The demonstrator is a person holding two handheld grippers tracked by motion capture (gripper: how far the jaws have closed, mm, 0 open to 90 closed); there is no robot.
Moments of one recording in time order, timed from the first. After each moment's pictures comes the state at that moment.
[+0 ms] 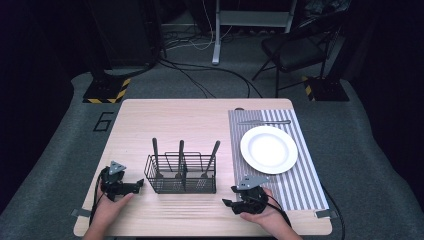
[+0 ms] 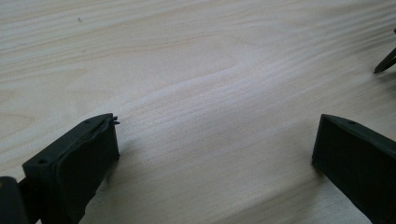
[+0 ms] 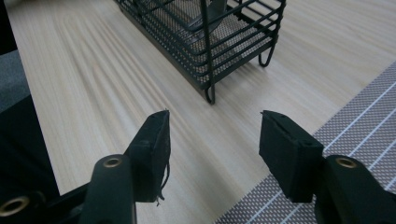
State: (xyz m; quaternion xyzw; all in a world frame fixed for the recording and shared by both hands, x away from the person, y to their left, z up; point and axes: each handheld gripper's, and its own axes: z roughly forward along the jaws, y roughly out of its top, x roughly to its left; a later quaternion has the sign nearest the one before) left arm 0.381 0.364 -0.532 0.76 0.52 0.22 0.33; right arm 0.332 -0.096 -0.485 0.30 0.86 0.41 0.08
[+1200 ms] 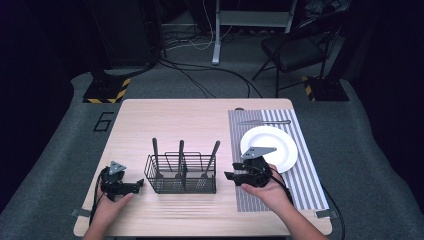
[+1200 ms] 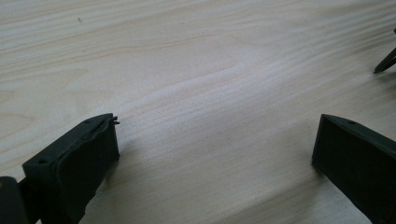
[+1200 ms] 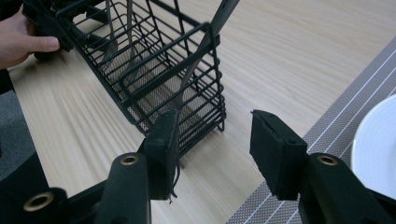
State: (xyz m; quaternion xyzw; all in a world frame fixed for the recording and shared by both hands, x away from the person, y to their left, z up) left arm 0.382 0.364 -0.532 0.76 0.52 0.22 0.33; right arm 0.374 -0.097 -0.412 0.34 0.83 0.42 0.09
